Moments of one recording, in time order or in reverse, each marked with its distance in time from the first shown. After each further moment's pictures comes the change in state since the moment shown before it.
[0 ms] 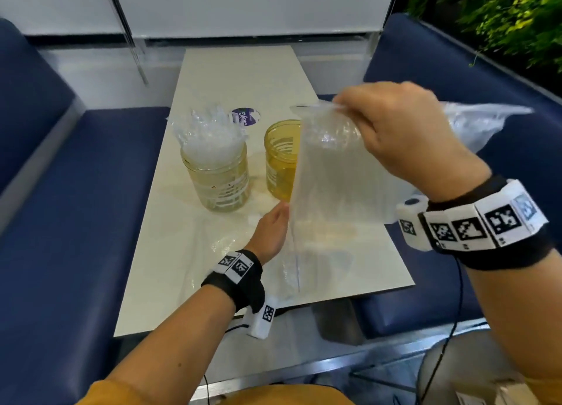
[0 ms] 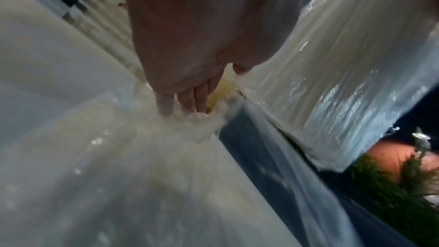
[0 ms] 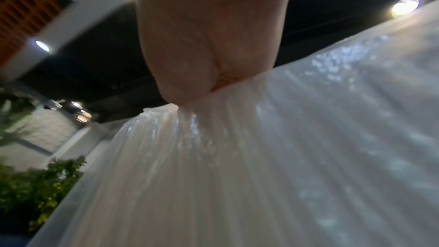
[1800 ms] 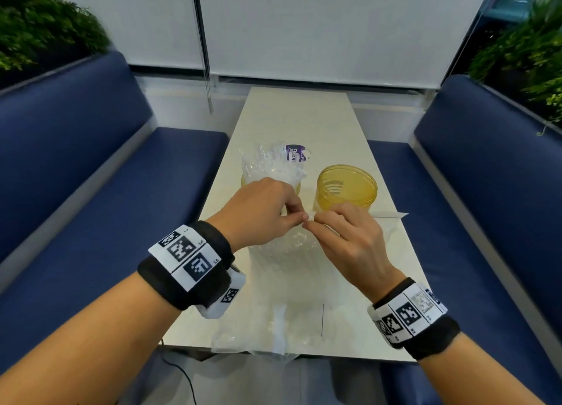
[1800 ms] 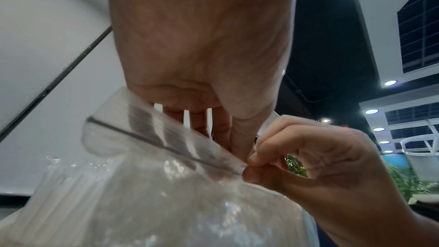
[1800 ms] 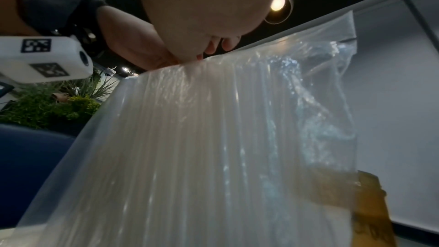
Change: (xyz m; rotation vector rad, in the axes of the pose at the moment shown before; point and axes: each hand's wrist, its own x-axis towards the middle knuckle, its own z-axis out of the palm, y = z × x) left_hand -0.049 0.138 -0.134 0.910 0.068 0.320; right_hand -0.015 -0.088 0.121 0.167 0.492 -0.379
